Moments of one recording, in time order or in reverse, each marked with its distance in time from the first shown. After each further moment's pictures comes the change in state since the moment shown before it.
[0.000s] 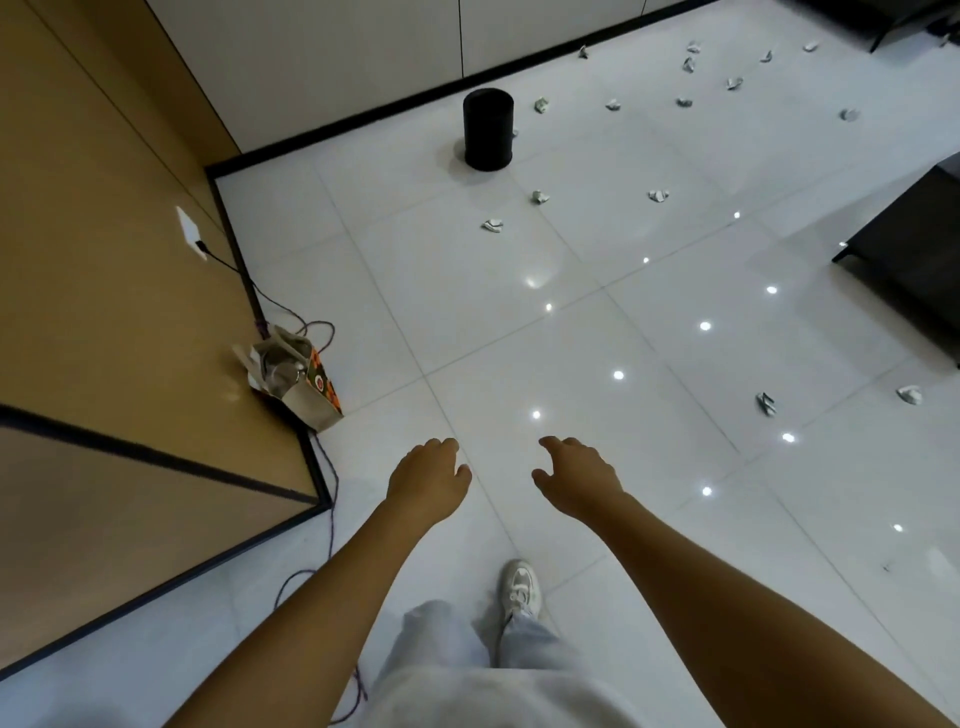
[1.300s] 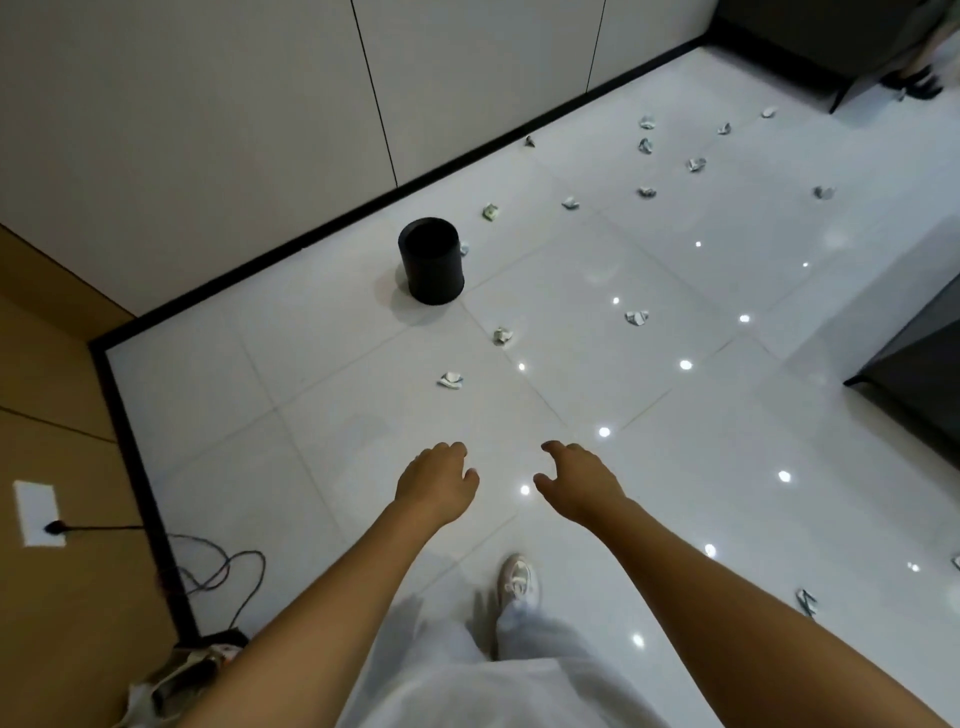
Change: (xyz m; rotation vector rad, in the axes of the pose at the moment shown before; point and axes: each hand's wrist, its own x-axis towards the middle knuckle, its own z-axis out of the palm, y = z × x) left_hand 0.615 0.170 -0.309 0.059 -0.029 0.112; right_hand 0.539 -0.007 -0.414 0.137 0.026 0.097
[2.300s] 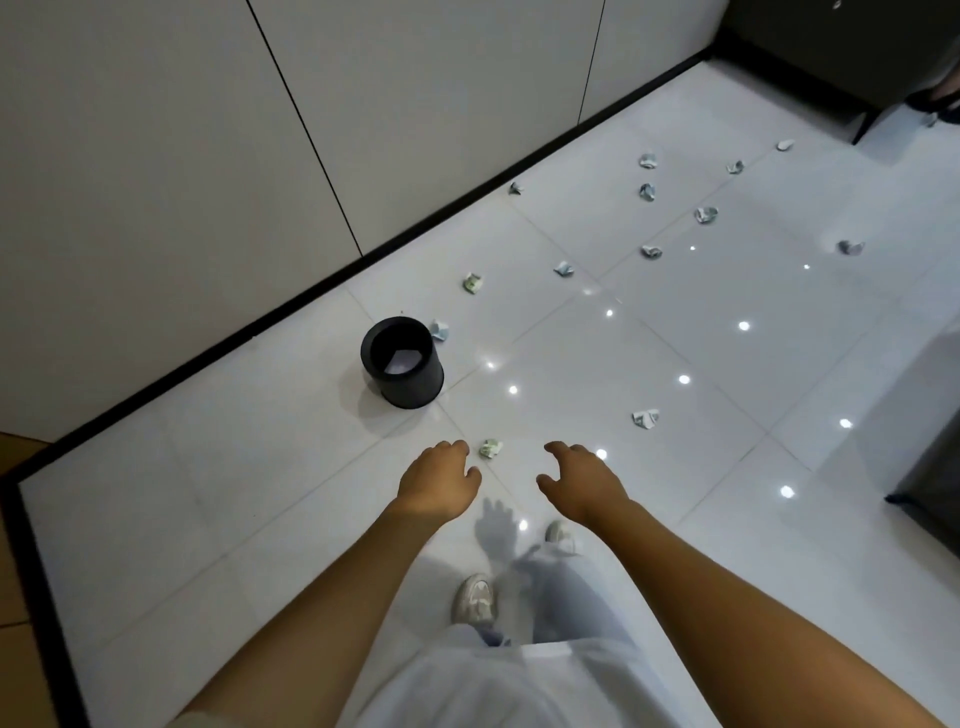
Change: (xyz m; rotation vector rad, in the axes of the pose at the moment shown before) left_hand 0.445 0.089 -0.211 -0.019 -0.055 0.008; right_hand 0.396 -0.040 -0.283 0.026 -0.046 0.051
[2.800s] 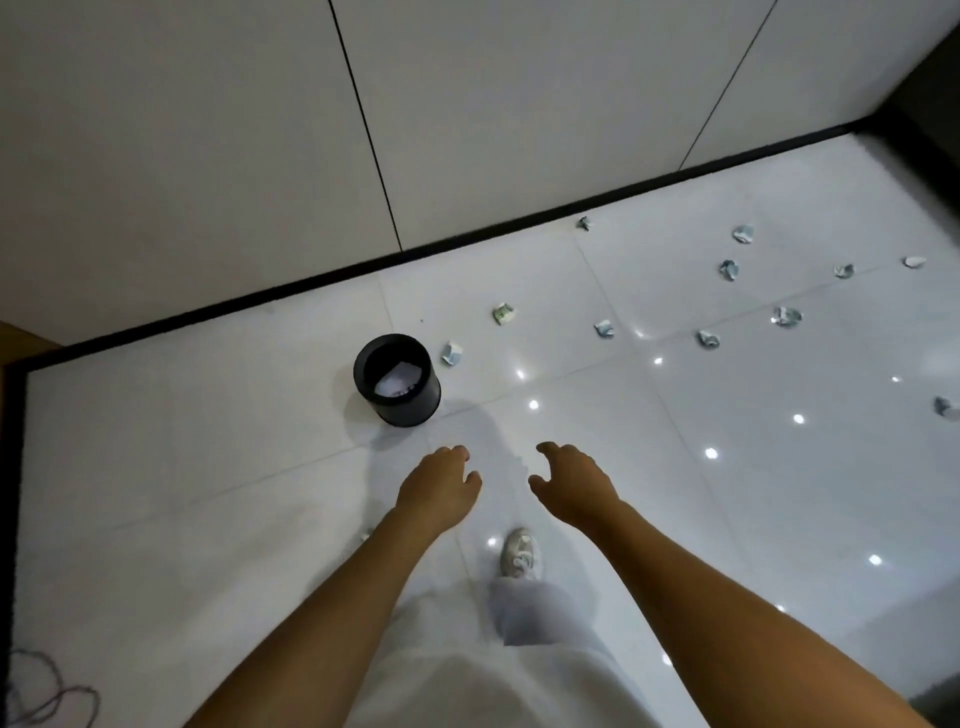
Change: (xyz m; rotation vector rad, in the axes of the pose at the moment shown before) left_hand 0.171 0.114 -0.040 -0.278 0.071 -0.257; right_hand 0.197 0.033 -0.170 -0.207 -0.103 -0.205
